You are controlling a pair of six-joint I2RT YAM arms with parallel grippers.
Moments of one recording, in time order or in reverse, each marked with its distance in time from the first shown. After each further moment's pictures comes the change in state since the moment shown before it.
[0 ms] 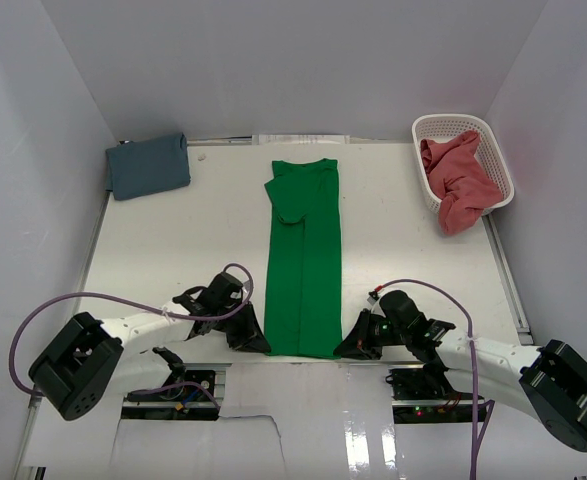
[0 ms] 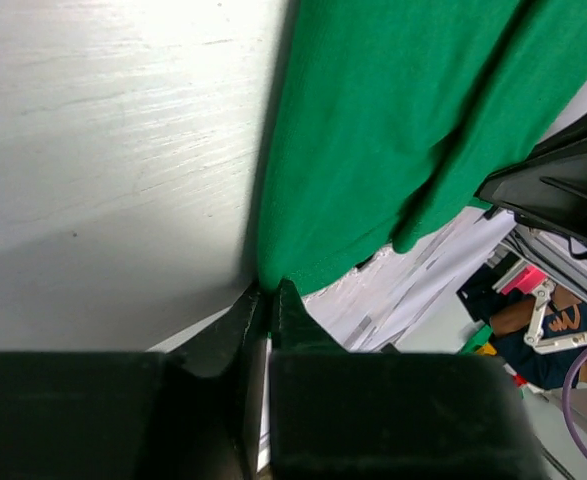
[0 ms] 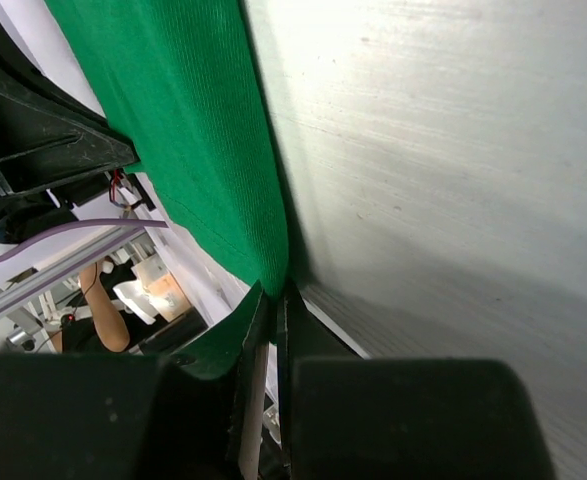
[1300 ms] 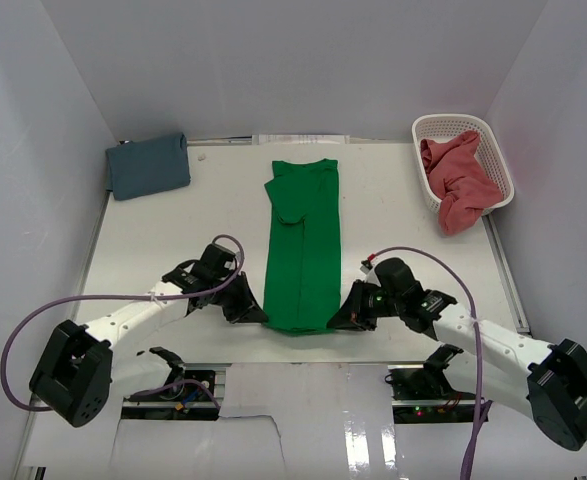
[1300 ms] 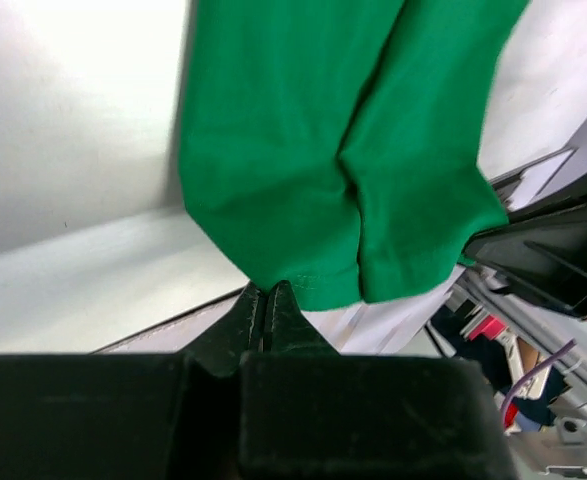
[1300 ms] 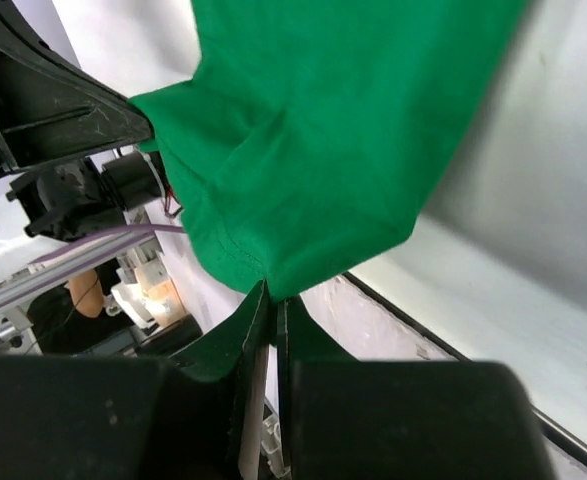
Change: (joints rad) left arm 0.115 -0.021 0.224 -0.239 -0.018 0.031; right arm -0.068 0.027 0.287 -0.266 -0.026 -0.153
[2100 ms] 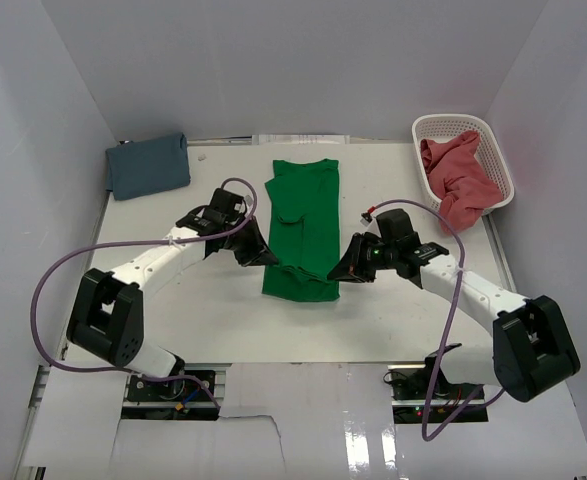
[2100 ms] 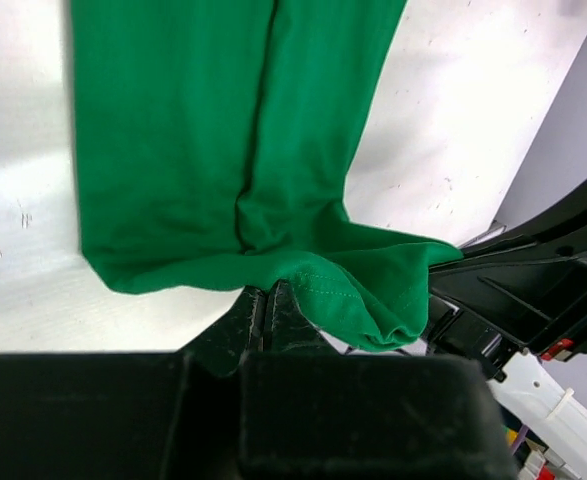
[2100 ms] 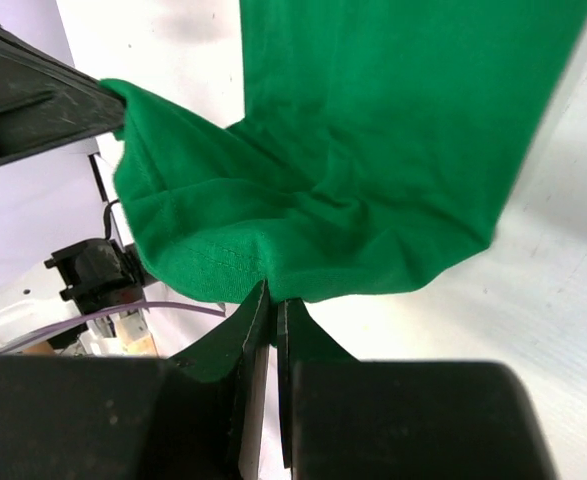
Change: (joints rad) left arm 0.131 0.326 0.448 -0.026 -0.032 0.147; right arm -0.228 0.304 0.373 -0.101 -0.048 -0.281
